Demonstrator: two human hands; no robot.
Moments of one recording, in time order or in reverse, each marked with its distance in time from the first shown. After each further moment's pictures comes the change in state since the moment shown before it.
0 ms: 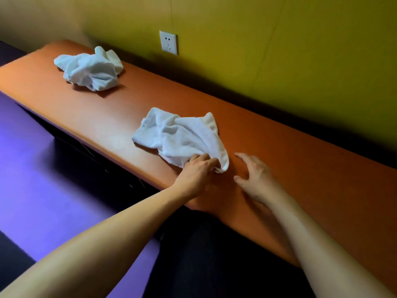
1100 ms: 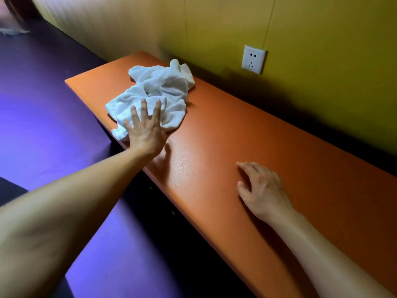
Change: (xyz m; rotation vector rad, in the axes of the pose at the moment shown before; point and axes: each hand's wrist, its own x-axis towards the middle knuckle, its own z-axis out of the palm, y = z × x) left_hand 0.043 -0.326 -0.166 0.455 0.309 -0.804; right_hand 0.168 -0.162 0.102 -0.116 -0.009 -0.315
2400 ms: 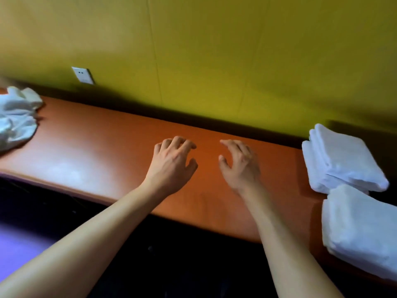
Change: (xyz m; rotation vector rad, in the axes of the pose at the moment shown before) left_hand -0.485 0.364 -0.190 -0.366 0.021 0.929; right_hand -0.430 0.211 -0.217 0.024 0.611 0.342
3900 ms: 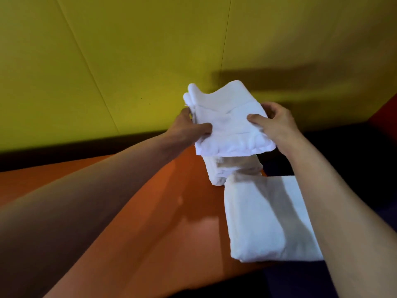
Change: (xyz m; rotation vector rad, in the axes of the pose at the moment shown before) left_hand 0.222 0.322 0.172 -1.076 -0.576 -0.162; right_hand 0.023 0.349 -0.219 0.531 0.354 0.758
